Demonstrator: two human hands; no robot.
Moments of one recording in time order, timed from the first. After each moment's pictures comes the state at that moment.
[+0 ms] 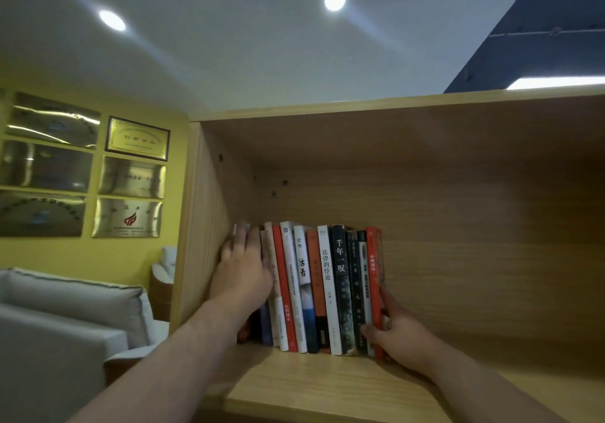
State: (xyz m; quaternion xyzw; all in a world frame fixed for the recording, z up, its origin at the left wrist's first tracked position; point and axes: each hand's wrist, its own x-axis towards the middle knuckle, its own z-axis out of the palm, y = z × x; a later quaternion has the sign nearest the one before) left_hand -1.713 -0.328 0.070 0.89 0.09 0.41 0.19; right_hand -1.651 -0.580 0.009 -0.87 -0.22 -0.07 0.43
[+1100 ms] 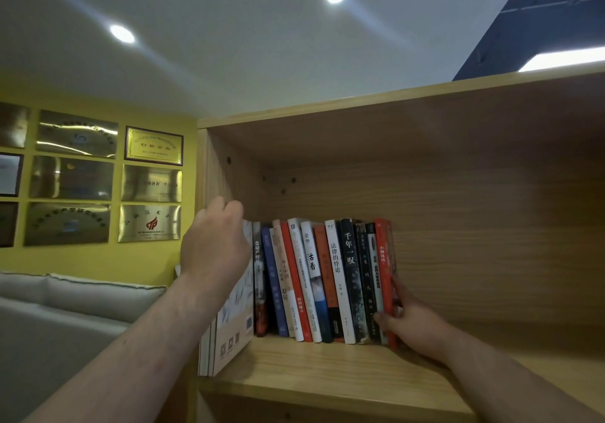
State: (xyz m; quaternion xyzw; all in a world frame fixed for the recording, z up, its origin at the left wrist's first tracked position) left_hand -1.783 -0.314 0.105 0.80 0.11 0.59 0.02; right_hand -1.658 -0.584 0.010 -0.86 -0.23 -0.06 0.45
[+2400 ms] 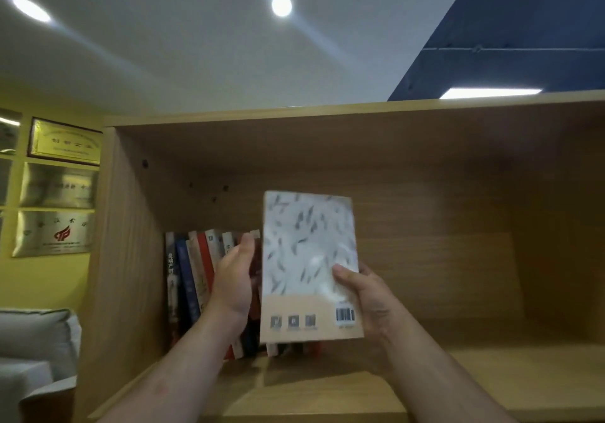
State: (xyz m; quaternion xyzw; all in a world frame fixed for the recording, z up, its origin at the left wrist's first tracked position) left_hand -1.727 -0.420 0.066 0.60 -0.15 0.28 0.73; right_hand -1.670 -0.619 0.043 -0.51 -0.20 0.02 0.84
